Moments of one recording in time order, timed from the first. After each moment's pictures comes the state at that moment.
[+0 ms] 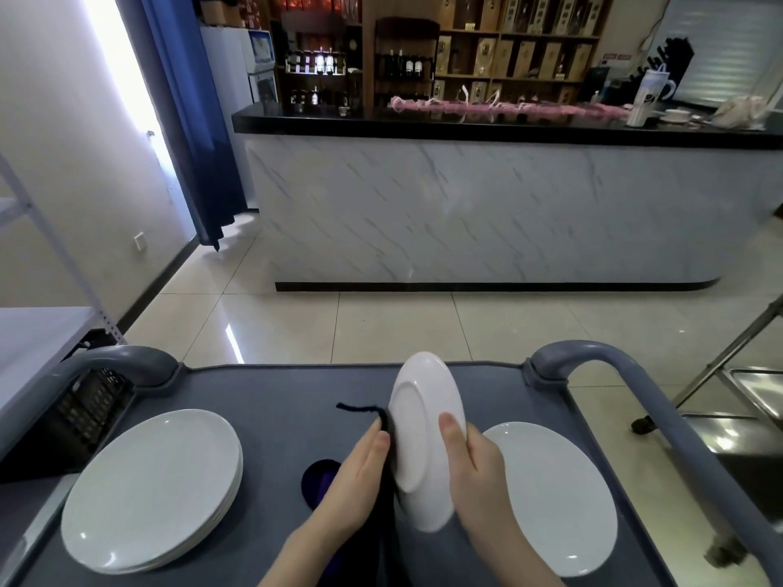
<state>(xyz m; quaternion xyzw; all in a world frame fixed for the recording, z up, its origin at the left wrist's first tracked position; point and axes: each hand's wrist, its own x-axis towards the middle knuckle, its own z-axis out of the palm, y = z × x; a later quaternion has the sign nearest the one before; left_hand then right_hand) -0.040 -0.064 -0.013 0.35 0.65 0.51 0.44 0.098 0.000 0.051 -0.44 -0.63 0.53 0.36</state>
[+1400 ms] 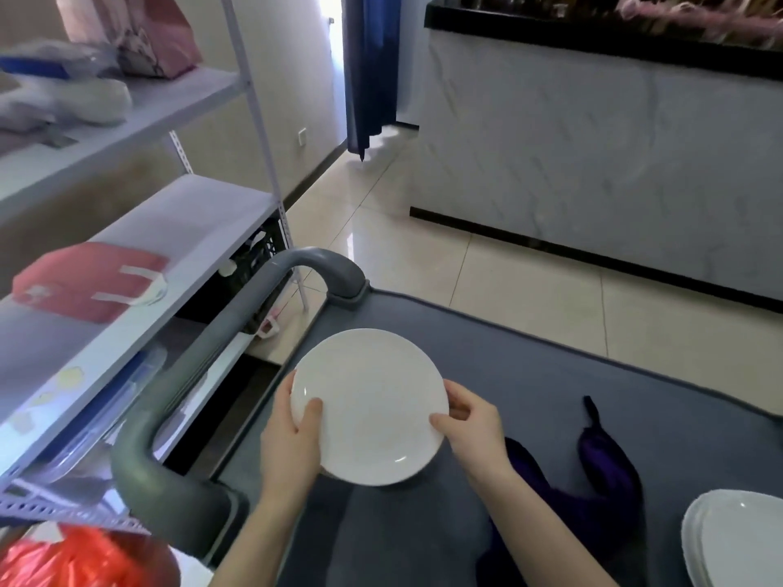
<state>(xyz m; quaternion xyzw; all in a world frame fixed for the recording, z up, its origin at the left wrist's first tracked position) -0.230 -0.263 -0.041 0.02 0.79 0.60 0.12 -0.128 -0.079 -0.029 -0.38 -0.68 0.62 0.09</state>
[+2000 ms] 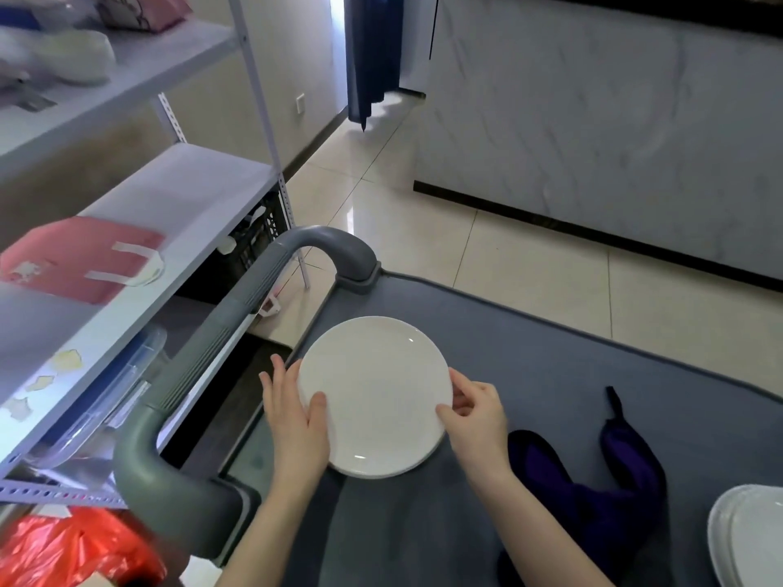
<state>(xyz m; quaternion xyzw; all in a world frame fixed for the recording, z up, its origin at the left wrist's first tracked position) -0.256 -0.267 -0.081 0.06 0.85 0.52 0.10 -0.150 -0.096 -0.051 -0.42 -0.72 0.53 0.13</state>
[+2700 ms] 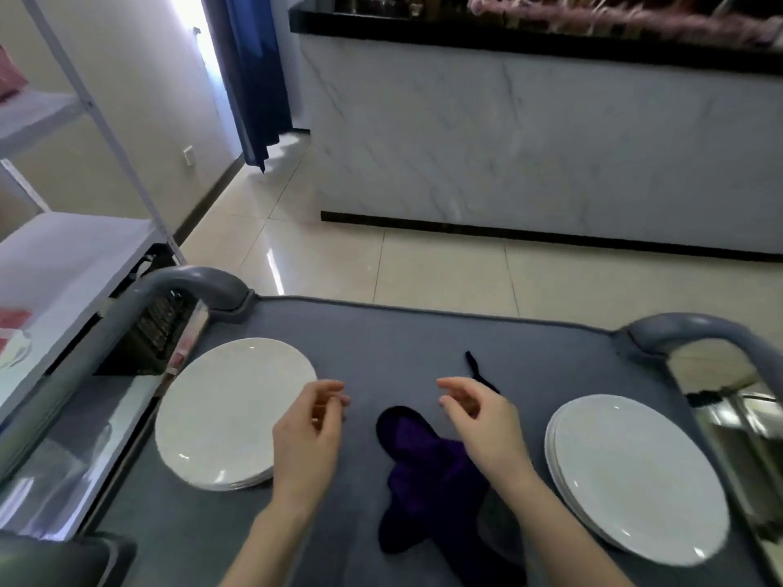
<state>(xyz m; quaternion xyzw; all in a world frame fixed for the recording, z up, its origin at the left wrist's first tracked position) -0.135 -0.159 -0.019 0.23 0.79 0.56 0.13 0.010 -0.003 -0.011 -0.41 -0.76 0.46 0.21</state>
